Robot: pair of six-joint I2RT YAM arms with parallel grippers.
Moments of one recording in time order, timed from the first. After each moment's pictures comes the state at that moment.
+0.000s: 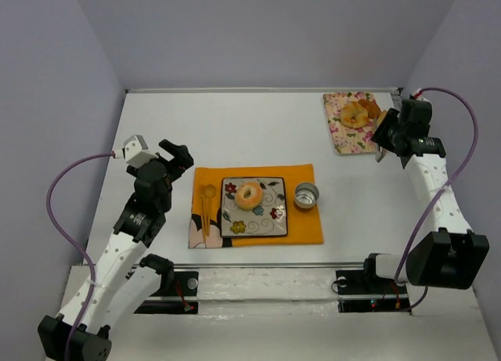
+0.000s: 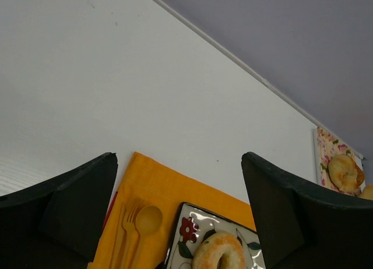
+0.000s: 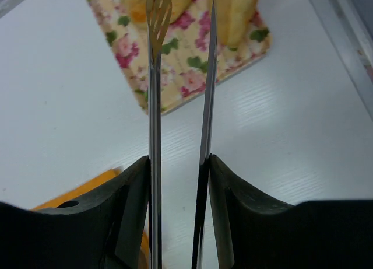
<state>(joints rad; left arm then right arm) -0.38 0.70 0.63 -0.15 -0.51 -0.69 -0.07 1.27 1.20 -0.55 0.10 0.39</state>
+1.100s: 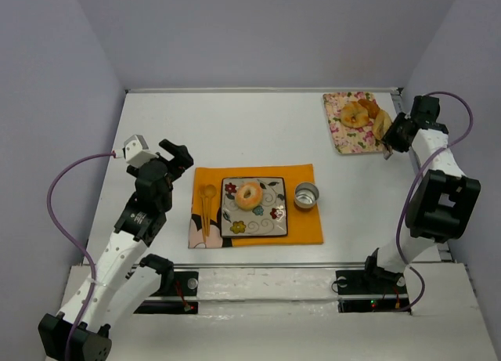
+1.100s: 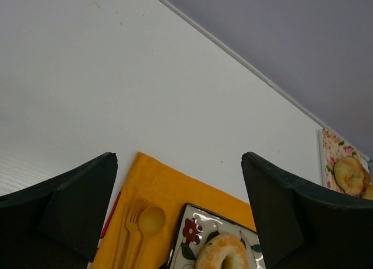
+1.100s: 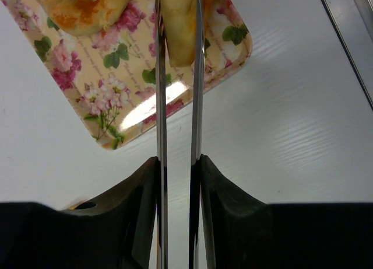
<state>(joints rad) -0.38 0.70 0.63 -0.15 -0.53 -0.69 -0.30 1.67 1.34 -0.53 -0.06 0.34</state>
